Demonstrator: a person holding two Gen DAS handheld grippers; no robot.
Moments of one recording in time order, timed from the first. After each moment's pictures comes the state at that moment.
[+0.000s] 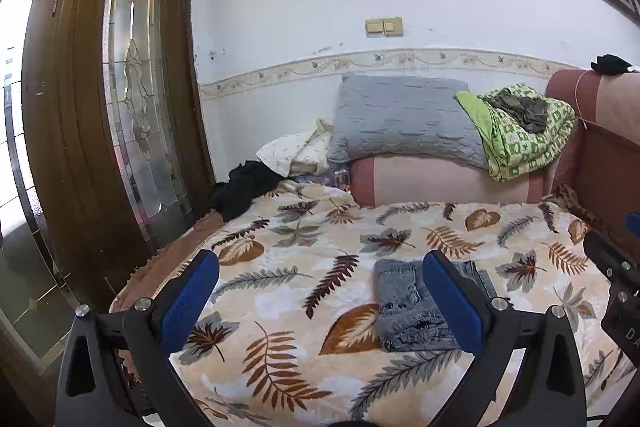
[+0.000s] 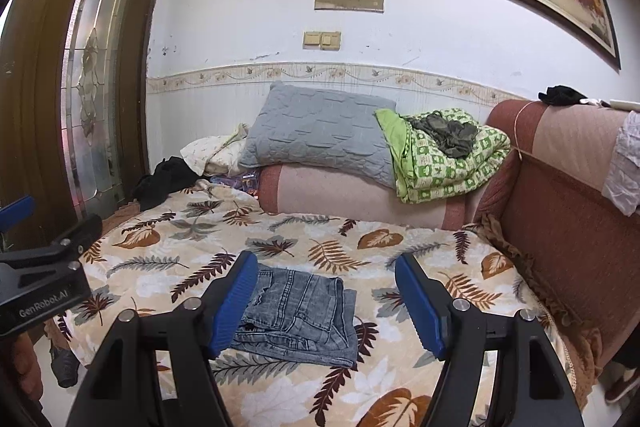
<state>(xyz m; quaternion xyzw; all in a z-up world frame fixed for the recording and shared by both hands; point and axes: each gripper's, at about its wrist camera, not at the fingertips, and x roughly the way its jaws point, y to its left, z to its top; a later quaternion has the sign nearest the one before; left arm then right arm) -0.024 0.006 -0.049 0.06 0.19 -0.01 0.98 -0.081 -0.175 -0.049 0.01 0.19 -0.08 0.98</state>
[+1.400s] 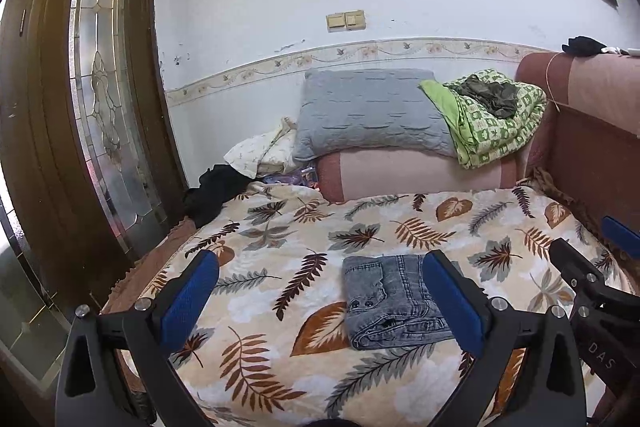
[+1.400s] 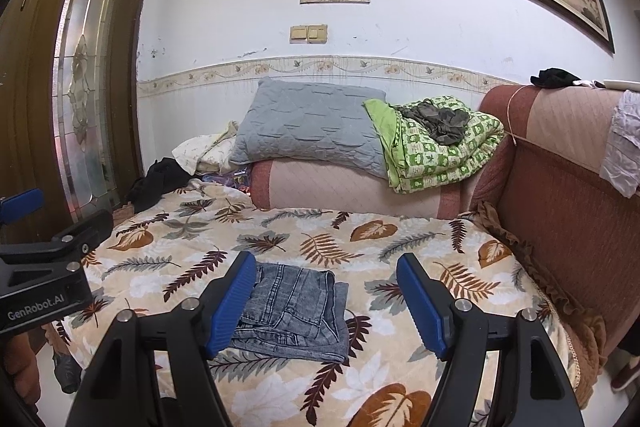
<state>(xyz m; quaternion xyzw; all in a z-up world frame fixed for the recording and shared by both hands) -0.024 -0.034 -0.041 0.09 0.20 -0.05 0.97 -0.078 -0.194 -0.059 0.04 0.20 -0.09 0.97</state>
